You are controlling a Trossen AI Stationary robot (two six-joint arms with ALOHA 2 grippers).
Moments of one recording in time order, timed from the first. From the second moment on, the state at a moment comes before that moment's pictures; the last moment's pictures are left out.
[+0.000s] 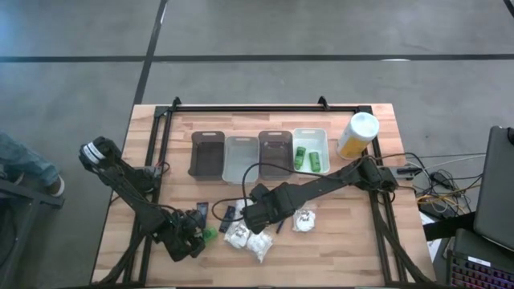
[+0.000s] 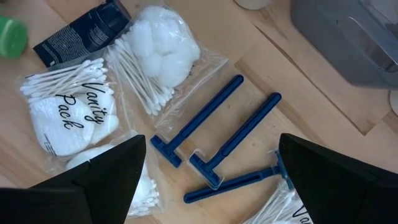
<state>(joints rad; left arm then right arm) -0.87 1.53 0.70 -0.45 -0.25 -1.61 0.33 2.20 2.05 -1.25 0.24 1.14</state>
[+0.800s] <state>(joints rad) -0.88 1.60 0.78 -0.48 -0.29 -1.02 0.33 2.20 2.05 -1.24 0.24 1.15</state>
